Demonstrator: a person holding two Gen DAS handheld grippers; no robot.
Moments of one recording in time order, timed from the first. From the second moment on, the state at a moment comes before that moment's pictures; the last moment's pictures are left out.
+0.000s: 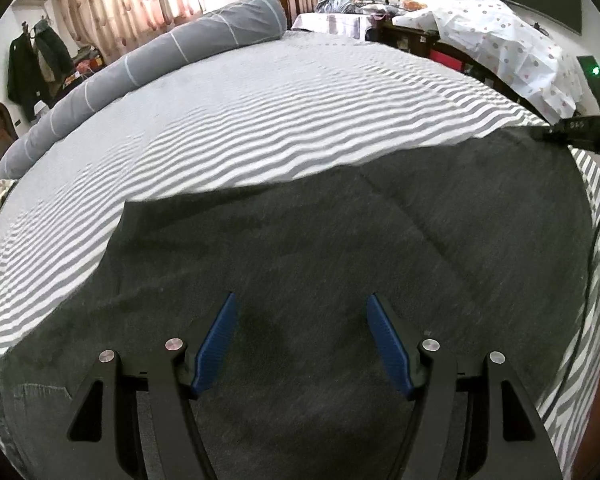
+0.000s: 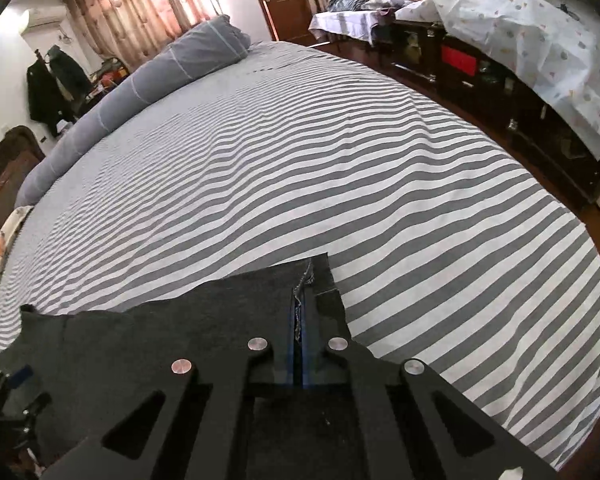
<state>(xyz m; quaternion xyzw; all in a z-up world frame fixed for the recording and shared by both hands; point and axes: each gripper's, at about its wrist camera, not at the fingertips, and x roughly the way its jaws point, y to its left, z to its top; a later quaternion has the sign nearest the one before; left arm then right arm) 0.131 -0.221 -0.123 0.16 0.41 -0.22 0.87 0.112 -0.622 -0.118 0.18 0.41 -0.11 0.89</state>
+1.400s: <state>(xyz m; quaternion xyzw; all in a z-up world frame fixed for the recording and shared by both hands) 0.135 -0.239 -0.123 0.16 0.40 -0.22 0.87 -0.006 -0.626 -0.132 0.30 0.39 -0.19 0.85</state>
